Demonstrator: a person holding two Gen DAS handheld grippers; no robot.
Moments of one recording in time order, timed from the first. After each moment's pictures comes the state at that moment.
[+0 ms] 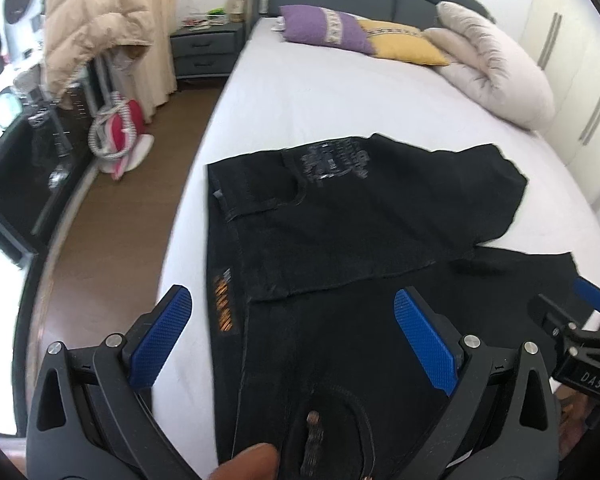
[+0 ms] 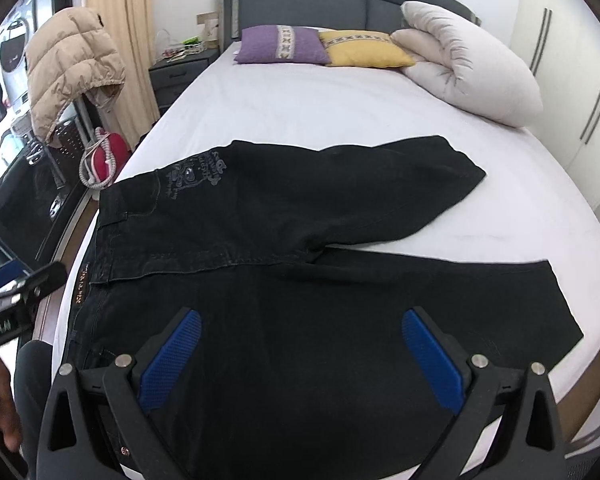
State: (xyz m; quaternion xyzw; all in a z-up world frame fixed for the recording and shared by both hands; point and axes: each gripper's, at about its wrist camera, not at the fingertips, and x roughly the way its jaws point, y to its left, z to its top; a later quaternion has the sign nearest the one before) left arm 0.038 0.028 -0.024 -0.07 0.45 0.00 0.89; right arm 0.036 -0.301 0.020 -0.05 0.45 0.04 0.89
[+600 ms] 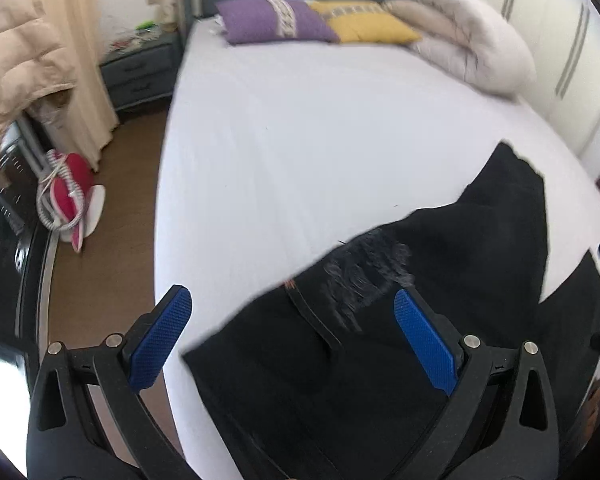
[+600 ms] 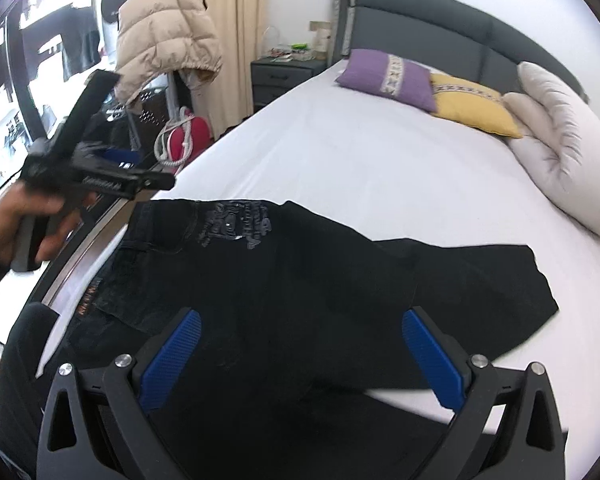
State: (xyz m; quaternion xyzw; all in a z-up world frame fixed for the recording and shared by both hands) left arm 0.275 0.062 -0.047 0.02 0.48 -0.08 0.87; right arm 0.159 -0.300 0.028 -0.14 0.41 0.24 0.87
